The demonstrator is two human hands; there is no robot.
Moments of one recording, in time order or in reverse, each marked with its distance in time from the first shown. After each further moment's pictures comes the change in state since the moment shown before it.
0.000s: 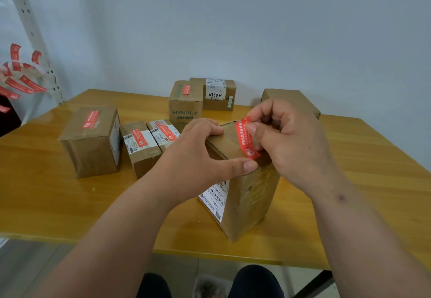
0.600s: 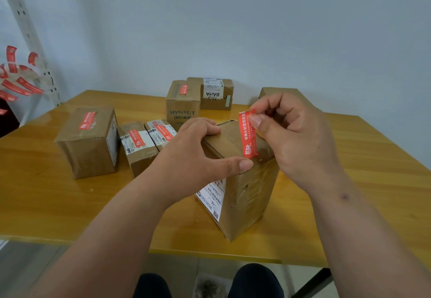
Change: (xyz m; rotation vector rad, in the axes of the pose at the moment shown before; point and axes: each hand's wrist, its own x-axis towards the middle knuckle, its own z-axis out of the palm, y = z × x) left_hand 0.002 0.001 0.001 0.023 -0.010 -0.006; right_hand -0.004 -0.001 -0.005 0.151 0.104 -0.083
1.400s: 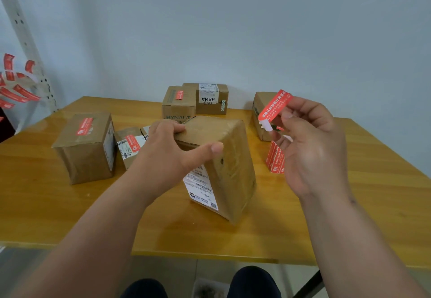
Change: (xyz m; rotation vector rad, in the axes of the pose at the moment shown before) left_hand 0.001 -0.013 -0.012 0.114 0.161 -0.175; right_hand -0.006 0.011 -0.009 0.631 0.386 0.370
